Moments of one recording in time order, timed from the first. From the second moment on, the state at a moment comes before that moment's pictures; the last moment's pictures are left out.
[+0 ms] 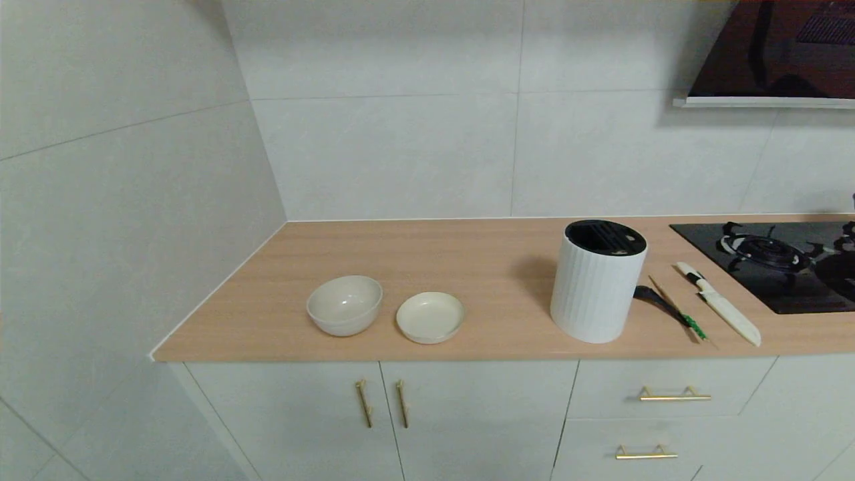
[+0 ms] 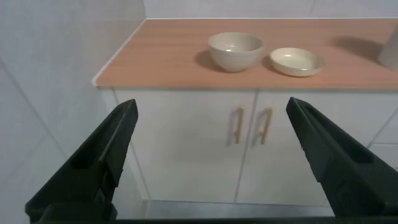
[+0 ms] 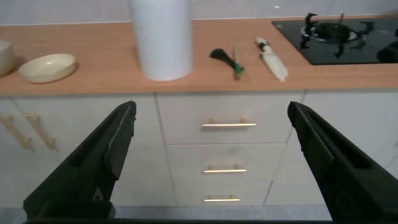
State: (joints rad) left arm 0.00 0.00 0.00 0.00 0.03 0.00; right arm 0.00 0.00 0.00 0.00 -0.01 0.01
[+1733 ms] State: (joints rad) left arm 0.00 0.00 0.00 0.00 0.03 0.00; right arm 0.00 0.00 0.00 0.00 -0.01 0.01
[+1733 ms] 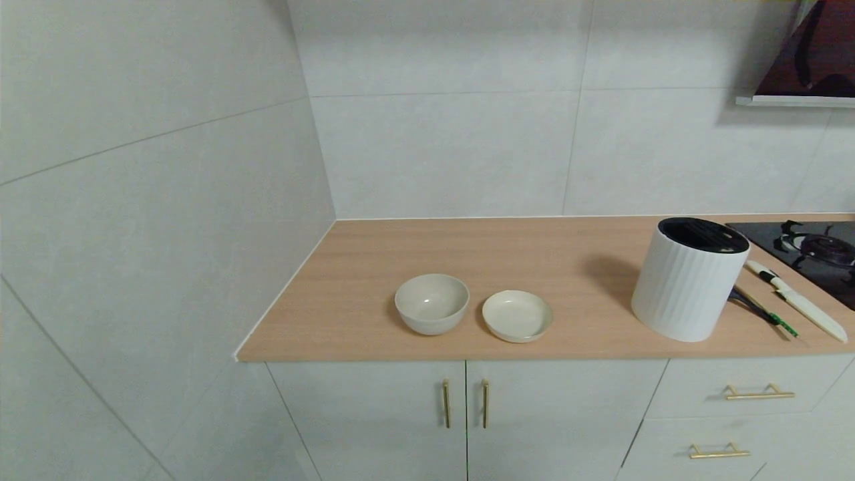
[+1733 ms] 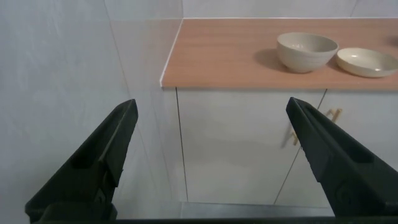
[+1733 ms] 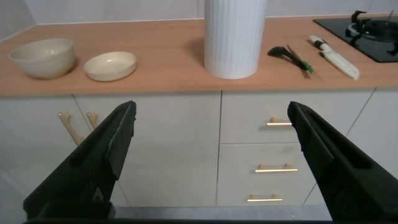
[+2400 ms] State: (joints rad) left arm 0.00 0.00 0.00 0.00 0.03 0.00; right arm 0.00 0.00 0.00 0.00 -0.01 0.01
